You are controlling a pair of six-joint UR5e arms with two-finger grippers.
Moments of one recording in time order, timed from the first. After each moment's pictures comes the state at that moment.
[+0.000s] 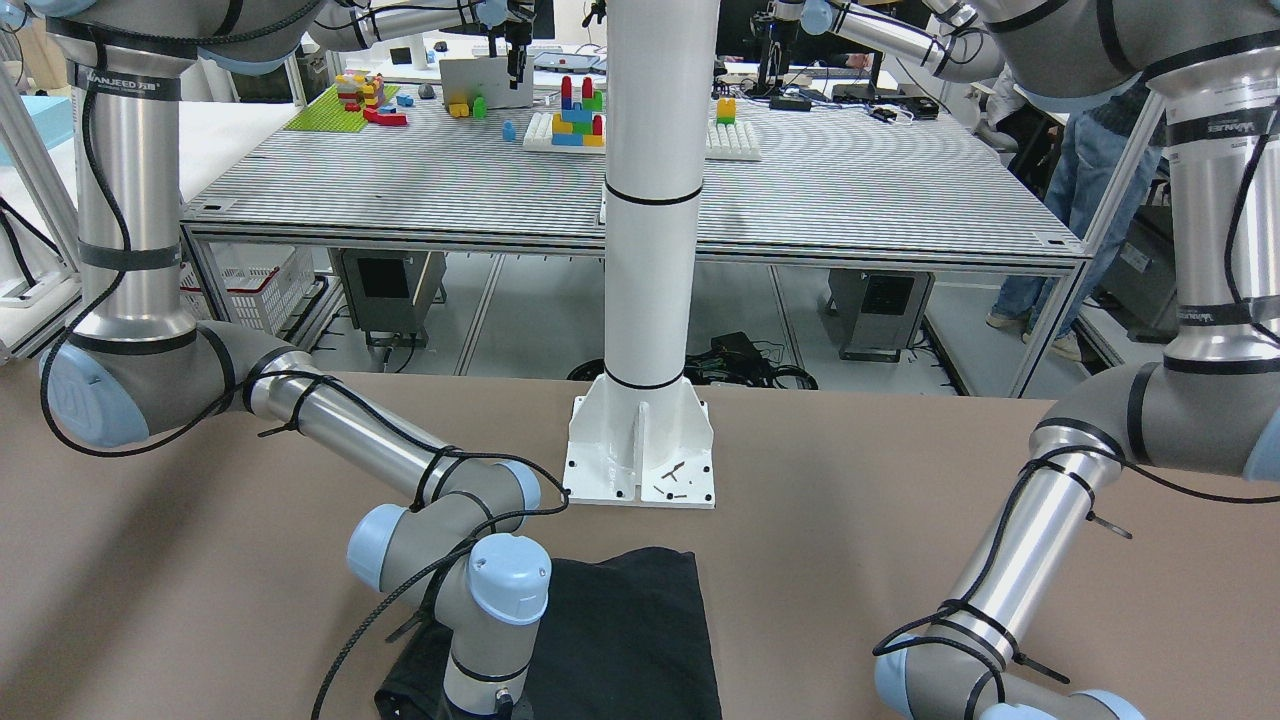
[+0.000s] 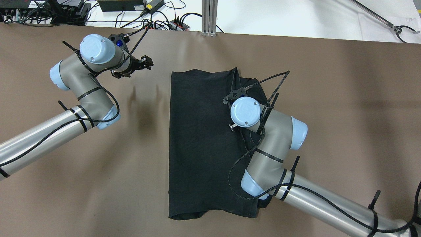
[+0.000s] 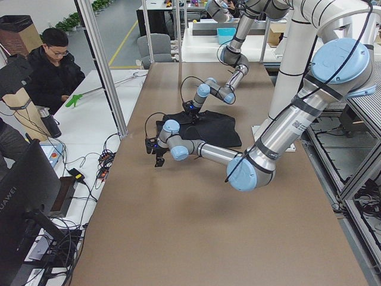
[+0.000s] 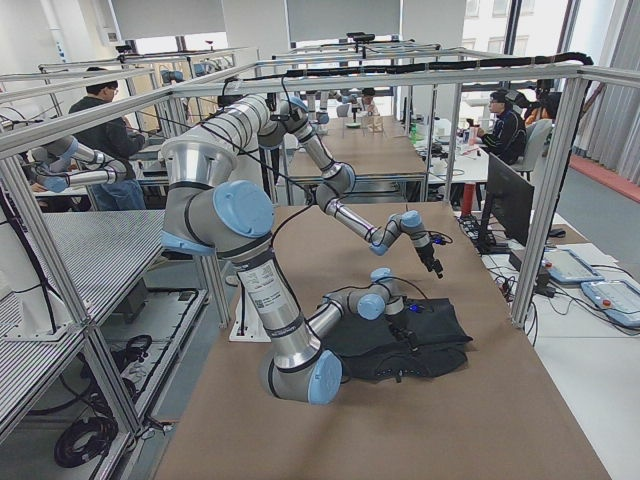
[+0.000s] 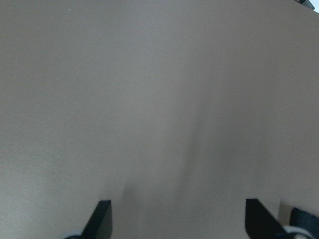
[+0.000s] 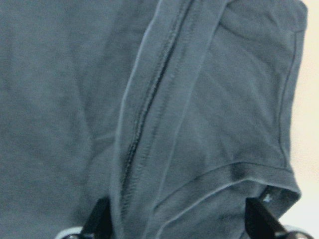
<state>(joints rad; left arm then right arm) -0.89 -2.33 -1.06 -2.27 -1.81 -1.39 0.60 -0.87 1.44 -1.47 1.56 0.63</state>
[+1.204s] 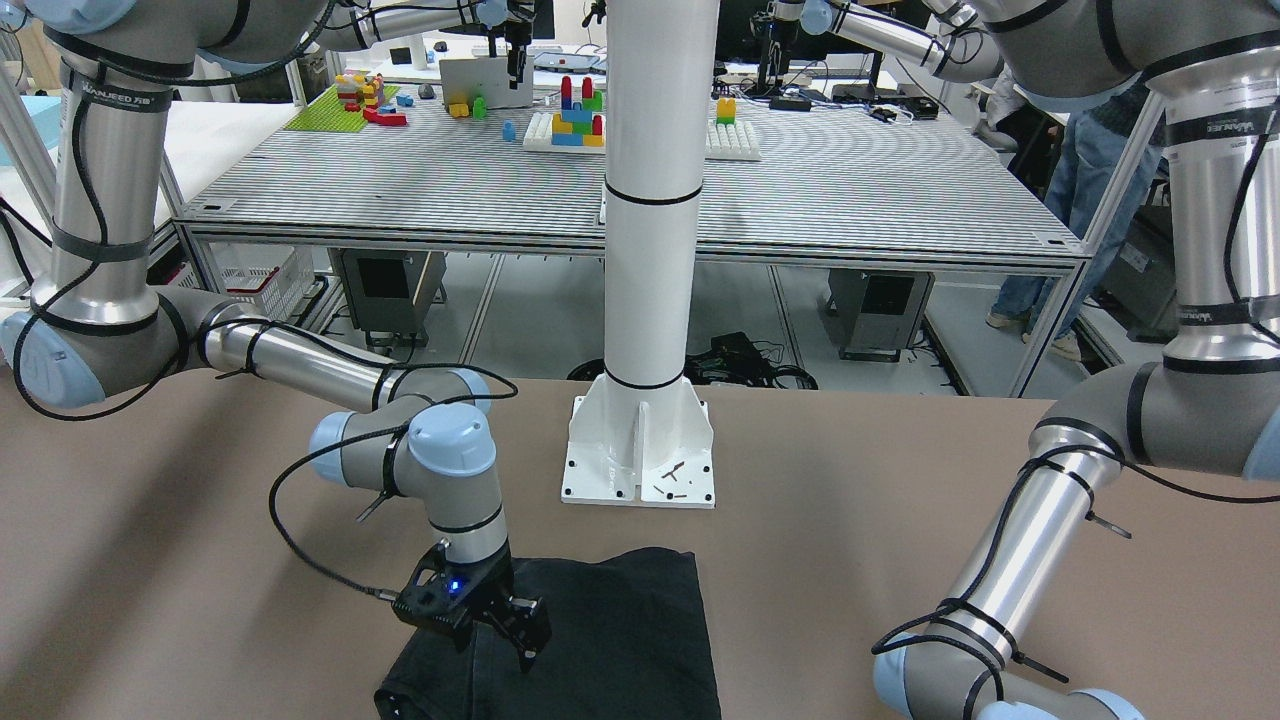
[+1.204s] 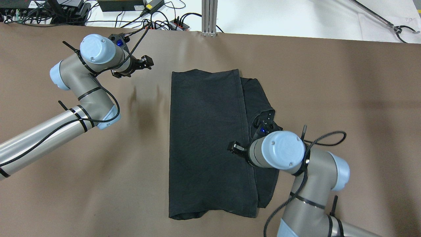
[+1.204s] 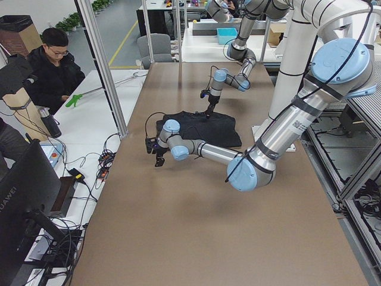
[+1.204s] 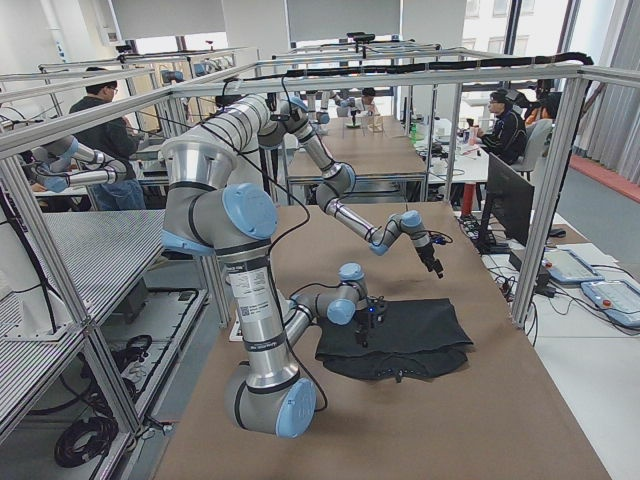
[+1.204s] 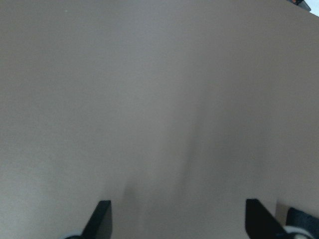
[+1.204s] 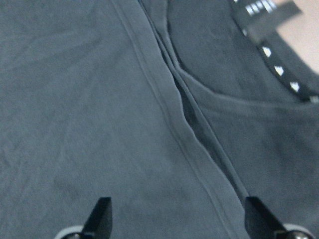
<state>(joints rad) -0.89 -2.33 -1.06 -2.27 -1.80 -1.40 0.48 -1.14 1.85 -1.38 1.70 1.66</state>
